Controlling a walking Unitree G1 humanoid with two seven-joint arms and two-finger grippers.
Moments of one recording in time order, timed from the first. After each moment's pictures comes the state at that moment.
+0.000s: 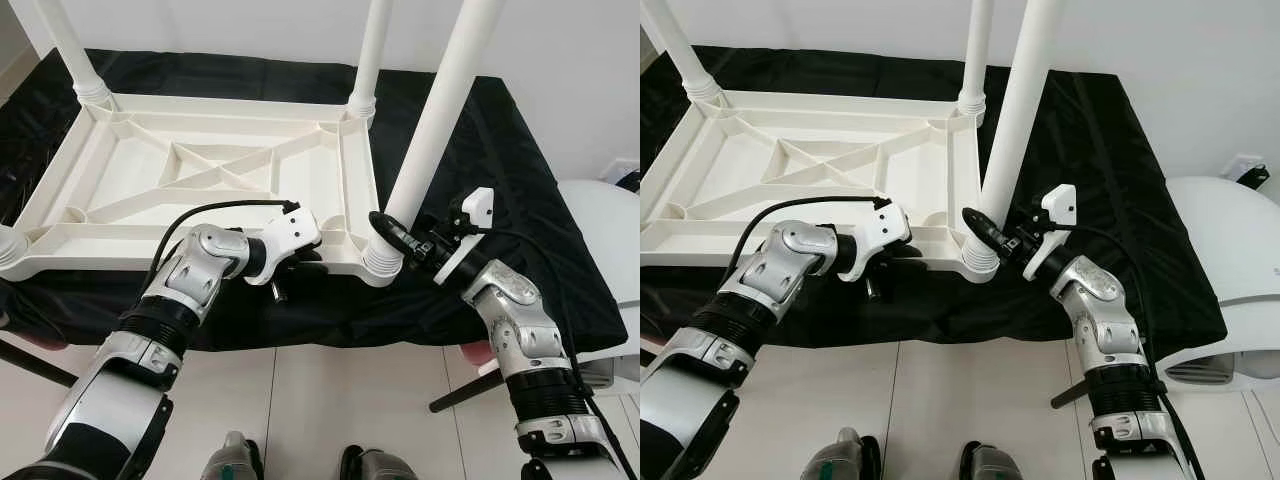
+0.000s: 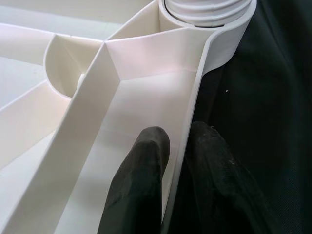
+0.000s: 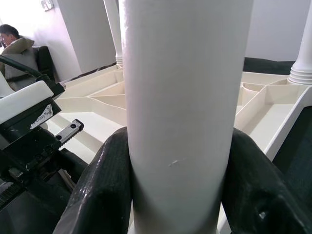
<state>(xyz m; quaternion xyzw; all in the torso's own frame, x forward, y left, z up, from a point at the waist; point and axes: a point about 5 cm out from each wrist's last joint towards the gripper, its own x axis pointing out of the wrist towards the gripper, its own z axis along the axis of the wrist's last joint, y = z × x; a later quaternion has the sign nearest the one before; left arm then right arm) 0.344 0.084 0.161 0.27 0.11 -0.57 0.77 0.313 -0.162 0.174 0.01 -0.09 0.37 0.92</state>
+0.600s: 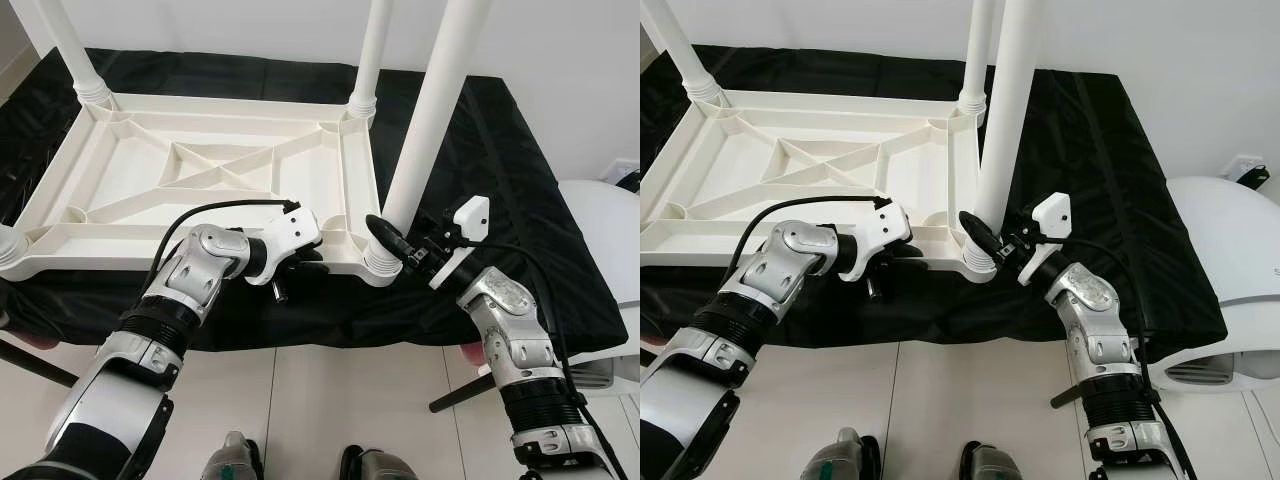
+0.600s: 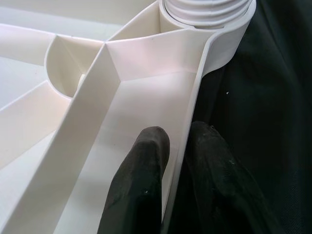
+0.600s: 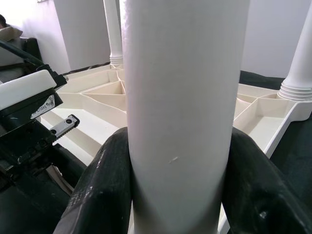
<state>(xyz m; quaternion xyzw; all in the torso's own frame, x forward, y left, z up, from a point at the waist) 0.344 0.083 0.161 0.27 0.10 -0.57 0.77 0.308 -0.157 0.170 -0.03 -0.12 0.35 0.93</state>
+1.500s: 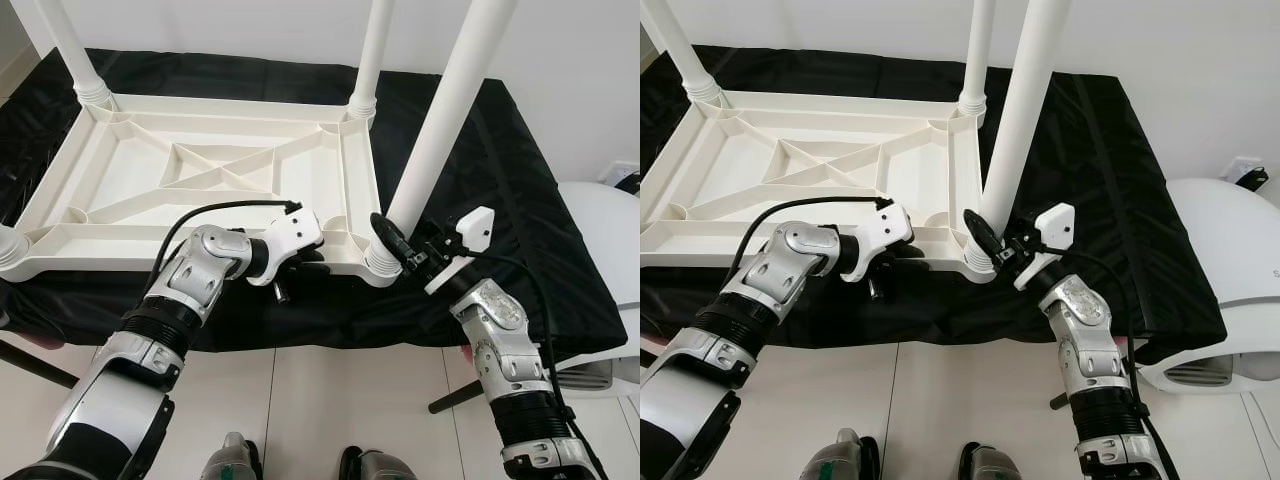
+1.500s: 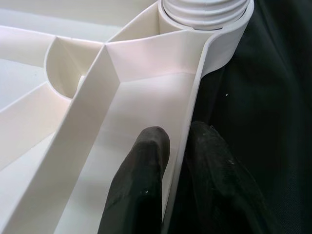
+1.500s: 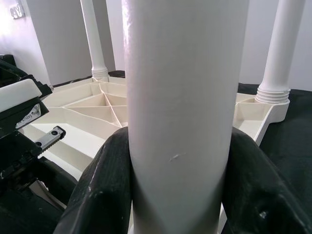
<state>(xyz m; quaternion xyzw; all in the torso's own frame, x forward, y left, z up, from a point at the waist) 0.343 0.081 0.160 0.27 0.10 -0.57 0.77 0.301 -0.157 0.160 -0.01 -0.14 0.30 0.94</state>
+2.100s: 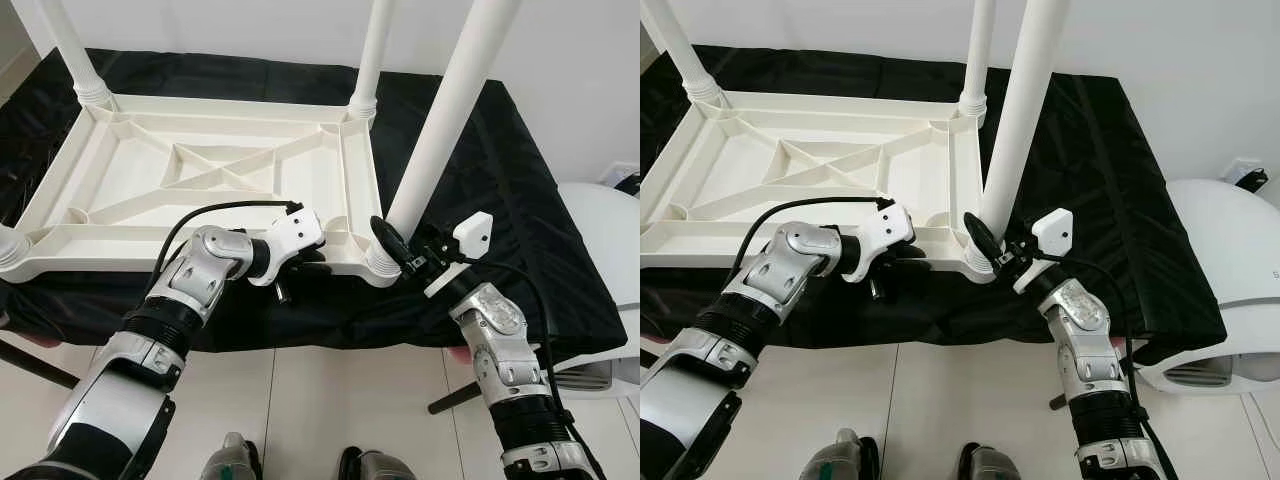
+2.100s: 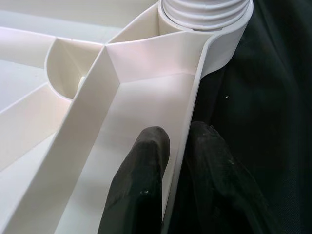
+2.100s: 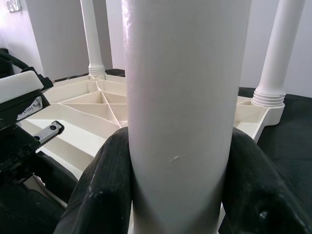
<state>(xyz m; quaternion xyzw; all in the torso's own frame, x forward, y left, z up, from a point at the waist) 0.343 0.079 0.160 0.27 0.10 -0.57 0.77 0.298 -0.156 0.157 -0.02 -0.15 0.30 0.94</state>
